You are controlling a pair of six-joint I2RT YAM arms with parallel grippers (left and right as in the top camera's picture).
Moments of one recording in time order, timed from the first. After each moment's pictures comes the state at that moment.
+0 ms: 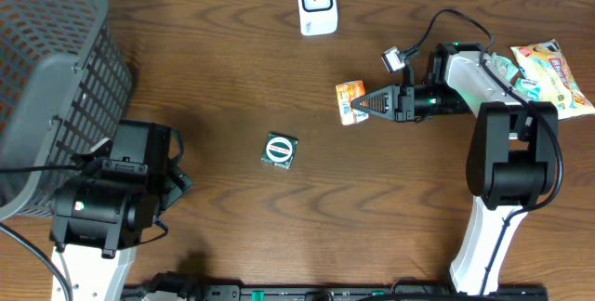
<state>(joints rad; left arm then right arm) -0.16 1.00 1.21 -1.54 -0.32 -0.91 0.03 2.18 1.56 -1.69 -1.53 -1.22</state>
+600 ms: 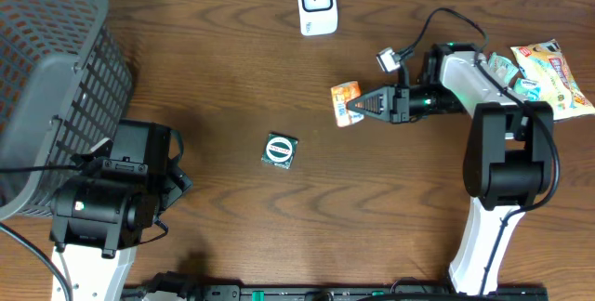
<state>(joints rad) -0.16 1.00 1.21 -1.54 -0.32 -0.91 0.08 2.18 1.56 -1.58 -1.53 -1.21</state>
